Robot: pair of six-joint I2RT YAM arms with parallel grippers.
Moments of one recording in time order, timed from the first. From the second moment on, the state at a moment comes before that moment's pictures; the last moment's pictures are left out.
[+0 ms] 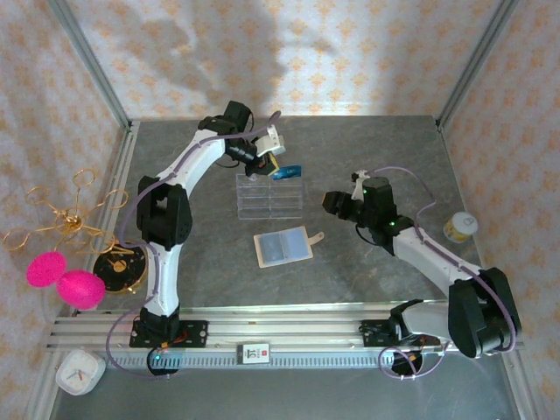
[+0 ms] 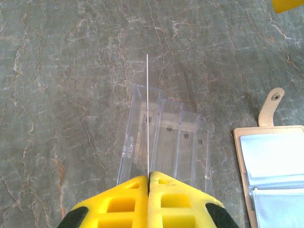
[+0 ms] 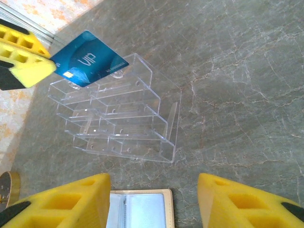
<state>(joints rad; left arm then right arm) -0.27 2.15 1.98 -0.99 0.71 0.88 0.35 1.24 0.66 0.00 -0.29 0.59</state>
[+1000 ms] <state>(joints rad) -0.27 2.15 2.06 -1.07 0.70 1.05 0.35 1.31 0.70 -0.02 -0.28 0.58</state>
